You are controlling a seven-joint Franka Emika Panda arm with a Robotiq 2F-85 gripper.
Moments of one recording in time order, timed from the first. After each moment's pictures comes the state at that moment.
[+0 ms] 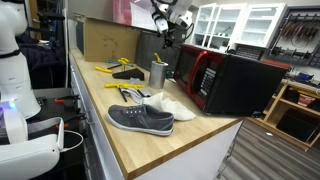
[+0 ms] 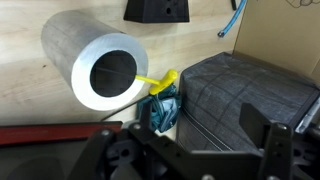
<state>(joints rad) -0.19 0.16 -0.10 -1.80 0.78 1.90 -0.56</state>
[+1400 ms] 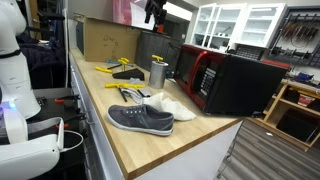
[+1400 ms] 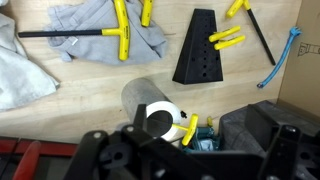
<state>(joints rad) -0.15 -0.12 -0.15 -1.87 0.35 1.71 -0.33</state>
